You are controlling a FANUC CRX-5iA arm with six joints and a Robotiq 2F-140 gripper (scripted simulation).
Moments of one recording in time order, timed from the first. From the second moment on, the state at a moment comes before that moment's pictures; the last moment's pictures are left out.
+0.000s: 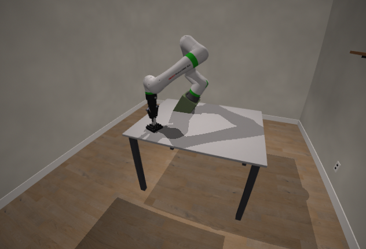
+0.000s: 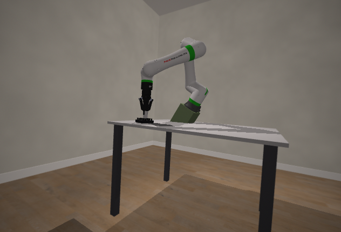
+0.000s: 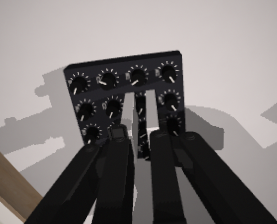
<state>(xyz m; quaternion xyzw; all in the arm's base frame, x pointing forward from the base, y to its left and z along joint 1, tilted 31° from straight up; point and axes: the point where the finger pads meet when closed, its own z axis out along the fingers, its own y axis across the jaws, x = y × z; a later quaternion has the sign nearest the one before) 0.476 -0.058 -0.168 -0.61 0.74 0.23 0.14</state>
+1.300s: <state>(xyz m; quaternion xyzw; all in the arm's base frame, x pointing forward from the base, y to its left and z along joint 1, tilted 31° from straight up) 0.476 -0.058 -0.168 -0.59 0.76 0.23 0.13</state>
